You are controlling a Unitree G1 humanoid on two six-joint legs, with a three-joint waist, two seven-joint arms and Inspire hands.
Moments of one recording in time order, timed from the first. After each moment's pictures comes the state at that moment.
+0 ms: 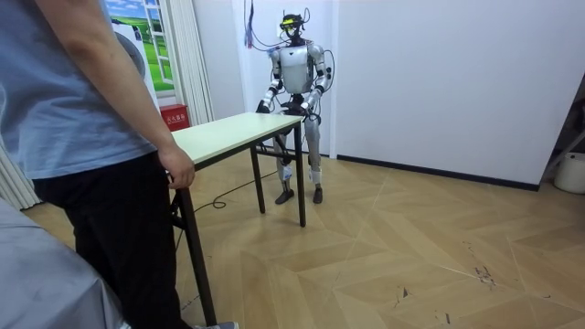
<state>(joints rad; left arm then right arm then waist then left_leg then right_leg) 0.06 0.17 -0.12 0.35 -1.50 0.20 0.07 0.10 -0.19 0.17 0.36 1.36 0.17 0.11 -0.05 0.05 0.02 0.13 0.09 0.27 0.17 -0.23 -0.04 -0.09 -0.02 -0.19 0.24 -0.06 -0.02</state>
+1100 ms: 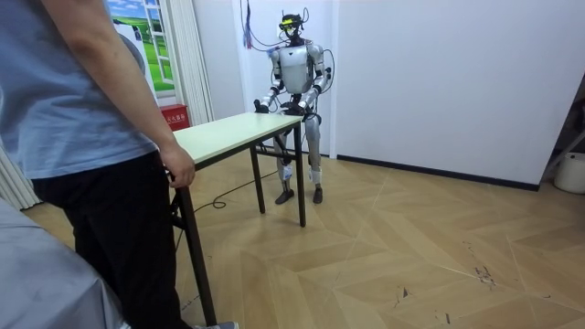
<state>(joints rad) 0.06 0.09 -0.12 0.28 -1.56 0.09 0.23 0.09 -0.13 0.17 0.28 1.54 0.08 -0.09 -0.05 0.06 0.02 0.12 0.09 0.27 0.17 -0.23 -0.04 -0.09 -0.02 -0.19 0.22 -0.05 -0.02</state>
